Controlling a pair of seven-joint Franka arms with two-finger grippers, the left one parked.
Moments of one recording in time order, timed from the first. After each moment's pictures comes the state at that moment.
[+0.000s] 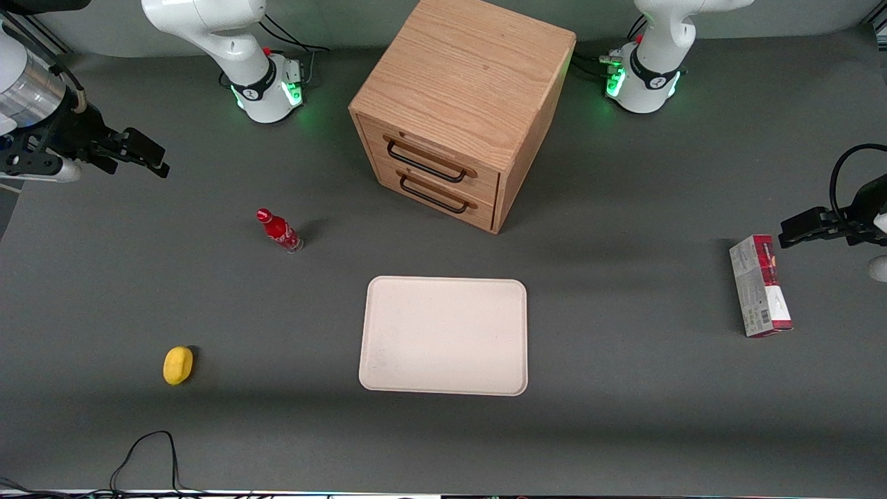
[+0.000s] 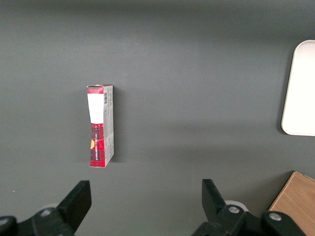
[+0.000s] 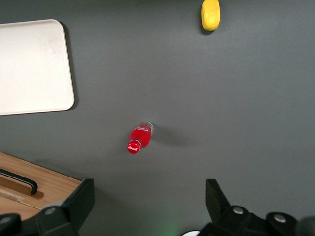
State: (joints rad) arm 0.09 -0.21 -0.02 -1.85 0.03 1.63 0.20
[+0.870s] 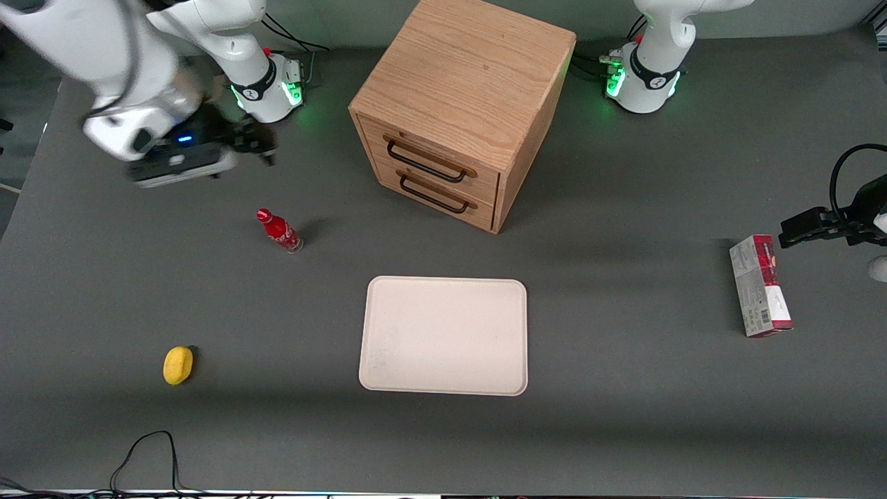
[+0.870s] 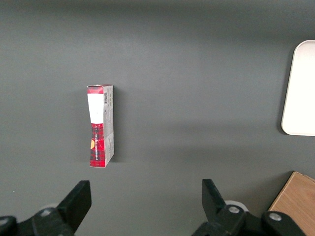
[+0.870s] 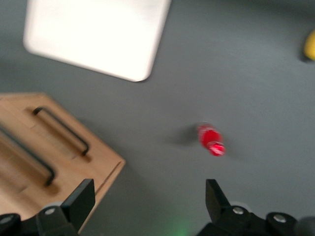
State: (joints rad) arm 0.10 -0.07 0.36 -1.72 0.09 1.62 0.17
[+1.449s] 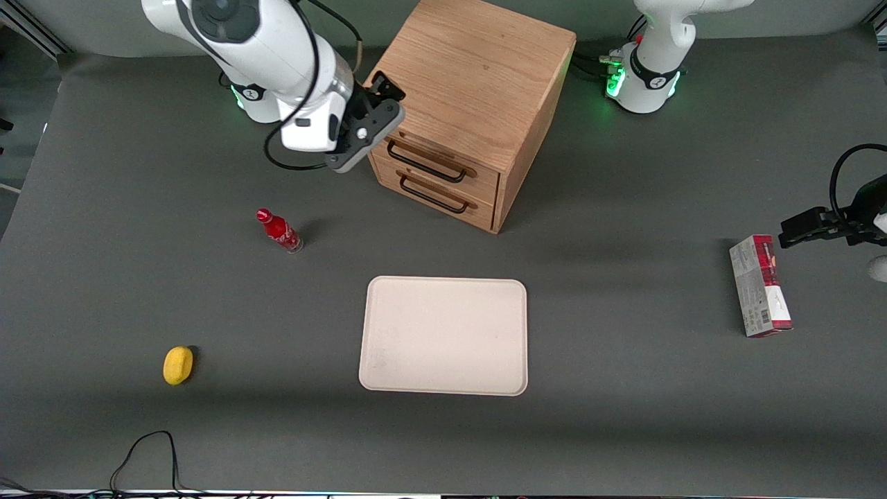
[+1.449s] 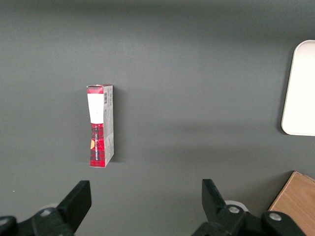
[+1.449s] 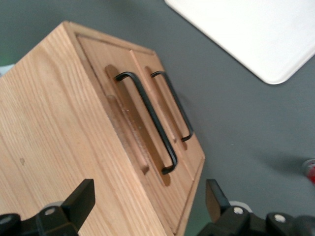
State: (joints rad) arm 0.10 0.16 0.61 -1.58 0.25 1.62 0.05
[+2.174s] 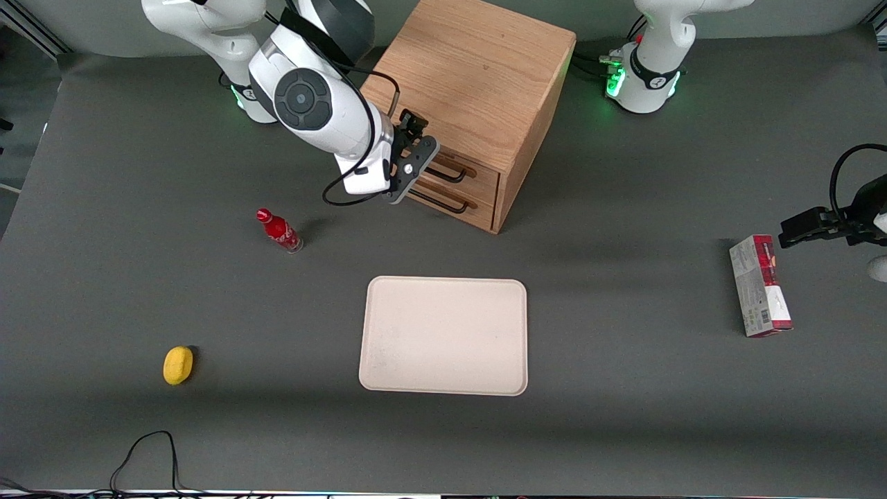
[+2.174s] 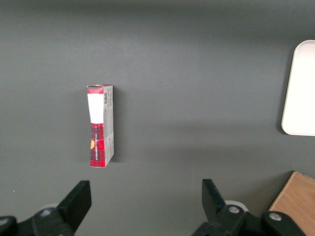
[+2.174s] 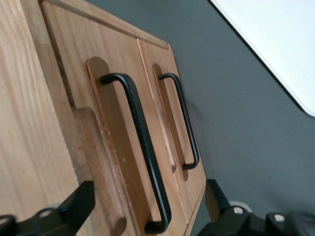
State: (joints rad) arm 0.10 0.26 0.65 -1.73 0.23 1.84 -0.14
